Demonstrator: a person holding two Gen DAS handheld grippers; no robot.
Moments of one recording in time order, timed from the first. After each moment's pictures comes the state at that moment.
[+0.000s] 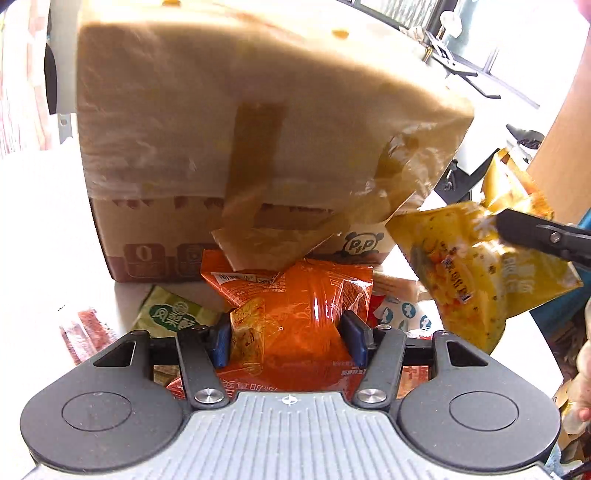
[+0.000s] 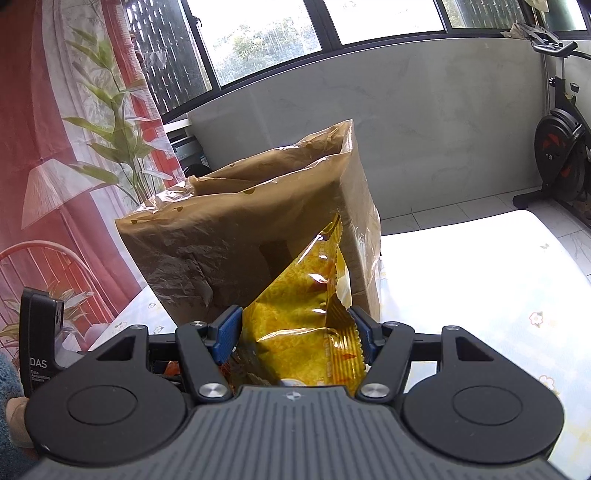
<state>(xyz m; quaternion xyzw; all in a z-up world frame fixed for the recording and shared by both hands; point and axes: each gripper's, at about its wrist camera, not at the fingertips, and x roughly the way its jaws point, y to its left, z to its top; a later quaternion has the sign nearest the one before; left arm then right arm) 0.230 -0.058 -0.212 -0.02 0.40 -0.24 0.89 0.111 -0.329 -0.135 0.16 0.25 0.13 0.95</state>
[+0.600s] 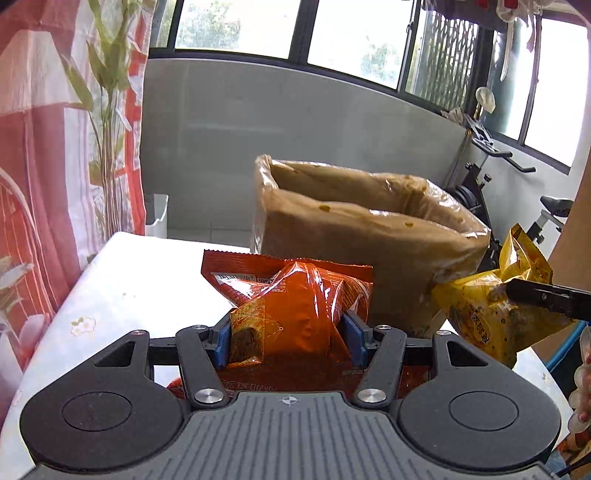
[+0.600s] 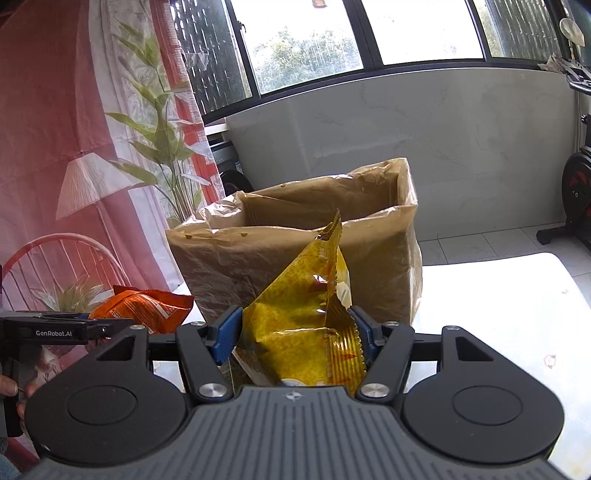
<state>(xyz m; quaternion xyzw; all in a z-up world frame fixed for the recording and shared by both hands) 0.163 0.041 -0.094 -0.03 0.27 -0.14 0.95 0.097 -0.310 -0.096 0.12 0.22 0.17 0.95</state>
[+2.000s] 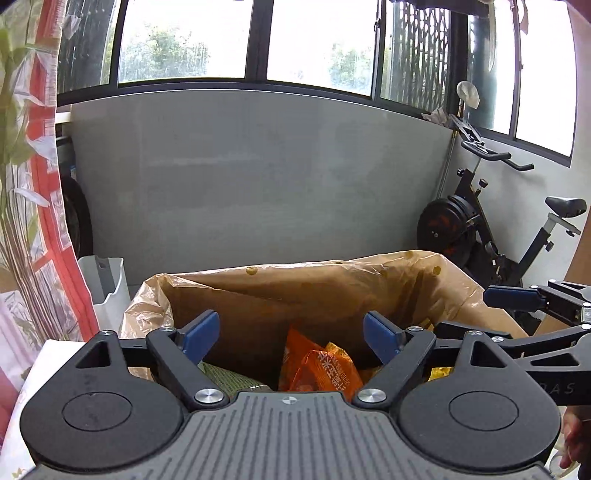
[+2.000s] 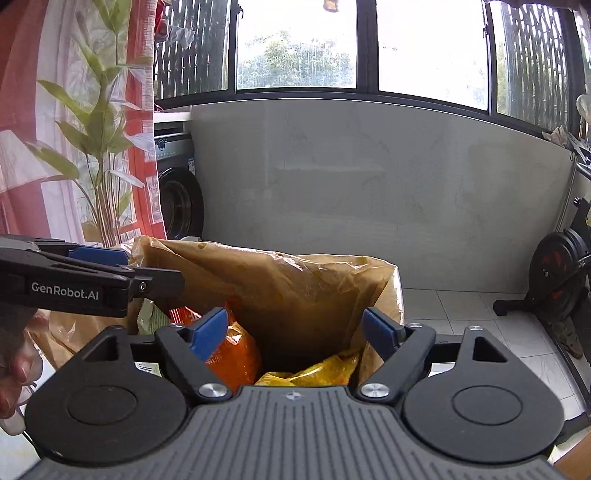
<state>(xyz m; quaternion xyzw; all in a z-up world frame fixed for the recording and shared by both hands) 0.347 -0.094 -0.064 0.02 0.24 -0.17 0.96 0.276 -0.290 -0.067 0.01 0.21 0.10 0.97</state>
